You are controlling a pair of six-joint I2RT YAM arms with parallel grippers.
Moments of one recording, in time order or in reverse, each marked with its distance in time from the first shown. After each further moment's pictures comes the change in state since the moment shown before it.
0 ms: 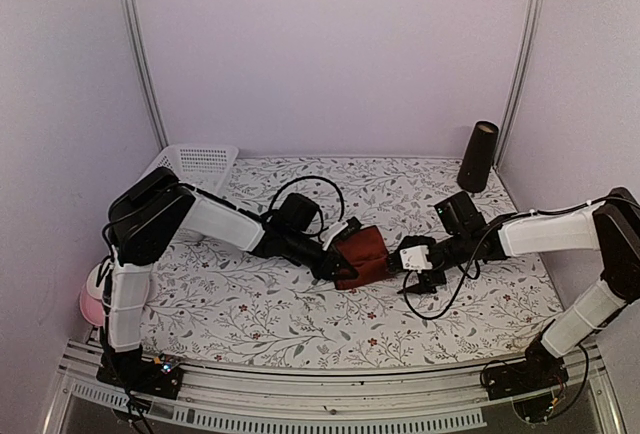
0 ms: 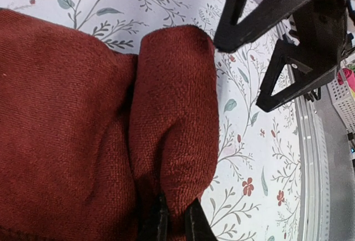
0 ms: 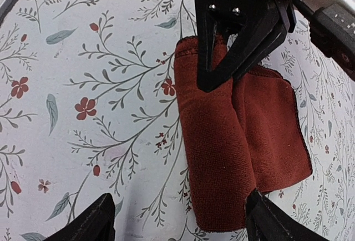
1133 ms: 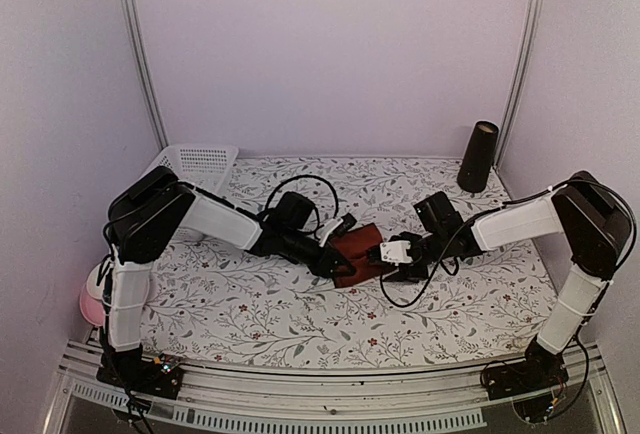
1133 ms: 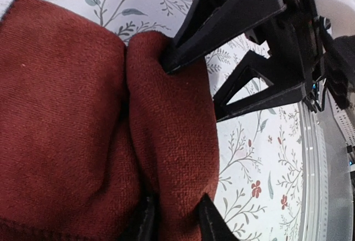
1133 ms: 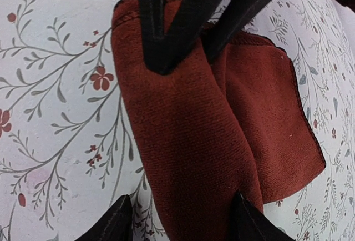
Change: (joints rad) left arm 0.022 0.005 -0.008 0.025 -0.005 -0.059; right arm 0.028 0.196 0.092 0.113 0.119 0.099
